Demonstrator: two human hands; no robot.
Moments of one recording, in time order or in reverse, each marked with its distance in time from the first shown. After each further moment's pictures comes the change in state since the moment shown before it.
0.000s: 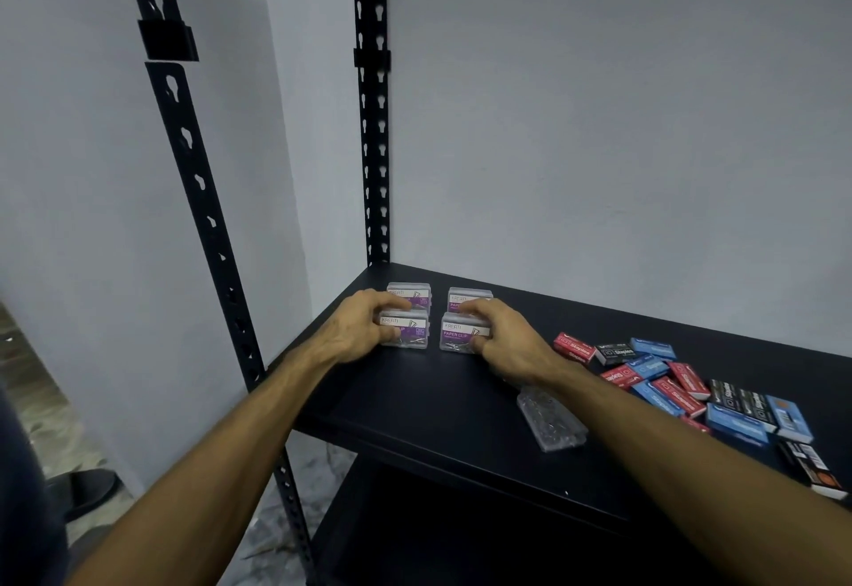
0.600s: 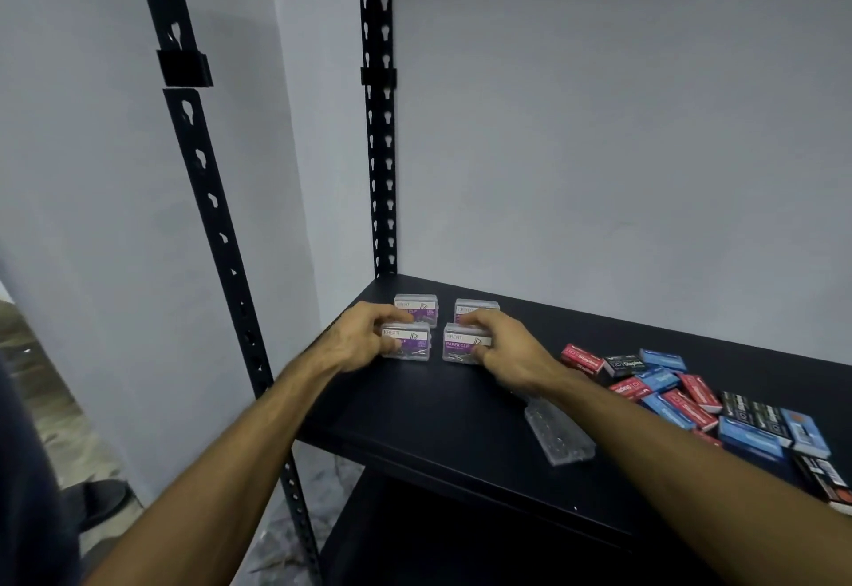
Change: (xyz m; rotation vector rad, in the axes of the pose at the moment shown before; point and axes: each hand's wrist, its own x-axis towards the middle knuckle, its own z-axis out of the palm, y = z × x) left_hand -0.002 -0.009 -0.002 -0.058 -0.032 -0.030; right_hand 0.004 0.000 0.006 0.015 0.002 -0.002
